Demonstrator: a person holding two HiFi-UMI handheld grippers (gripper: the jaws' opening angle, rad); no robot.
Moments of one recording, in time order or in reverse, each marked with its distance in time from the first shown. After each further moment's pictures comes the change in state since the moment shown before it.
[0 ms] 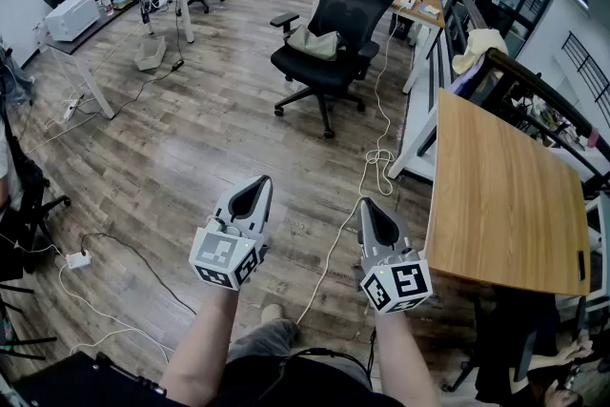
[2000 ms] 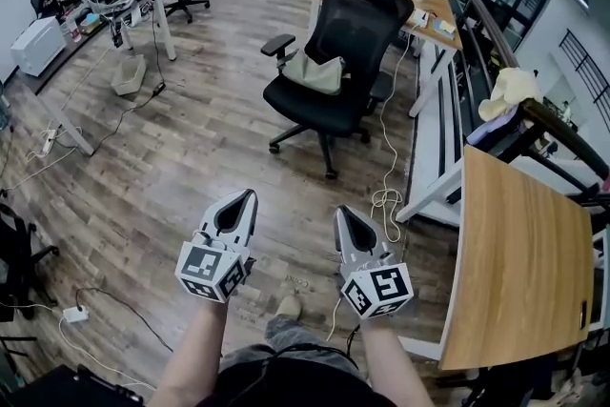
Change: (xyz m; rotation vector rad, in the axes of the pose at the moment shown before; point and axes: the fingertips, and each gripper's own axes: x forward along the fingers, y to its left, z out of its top) left arm 0.221 0.230 -0.005 -0.059 0.046 0.026; right arm 0.326 -0.062 -0.043 0.058 0.049 0.052
